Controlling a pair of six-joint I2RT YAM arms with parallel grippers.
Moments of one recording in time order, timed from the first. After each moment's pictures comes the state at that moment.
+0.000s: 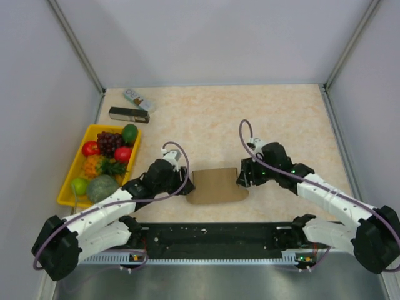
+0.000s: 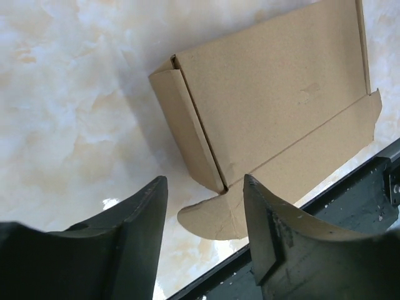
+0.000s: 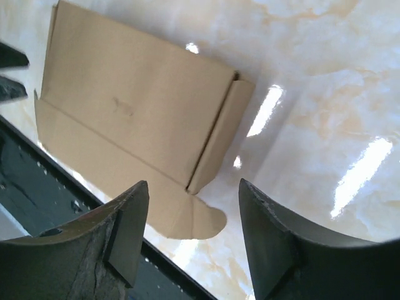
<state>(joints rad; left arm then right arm) -0.70 0.99 0.44 -0.16 0.11 -0.63 0.53 1.06 0.60 -0.32 -0.30 0.35</state>
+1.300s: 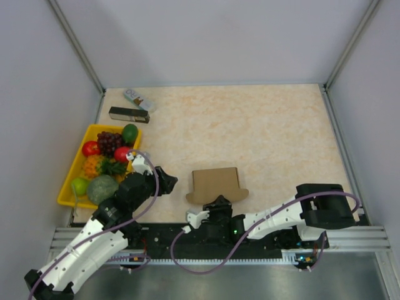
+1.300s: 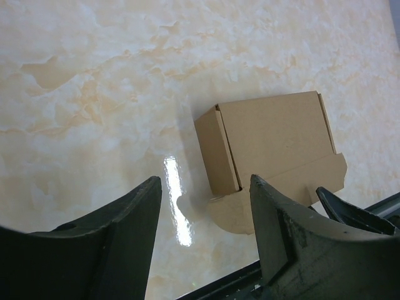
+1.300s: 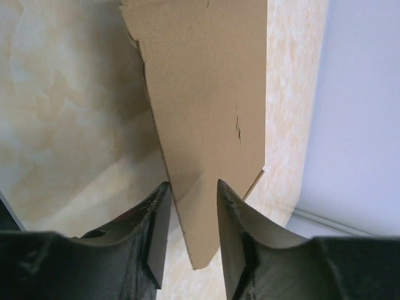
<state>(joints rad) -0.64 0.41 0.40 -0.43 -0.13 -0.67 1.65 1.60 0.74 -0.19 0.97 -0.29</state>
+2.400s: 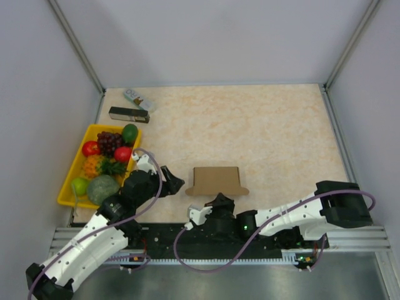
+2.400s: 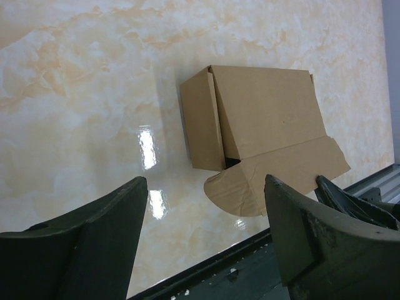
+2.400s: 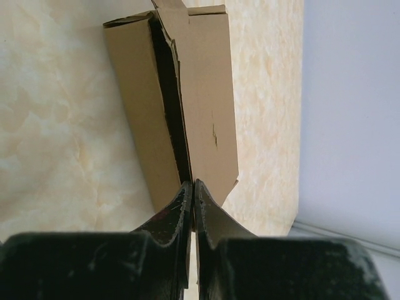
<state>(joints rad) -0.63 0.49 0.39 -0.40 -0.03 -0.77 1.63 1.45 0.69 -0.10 0.97 -0.40</state>
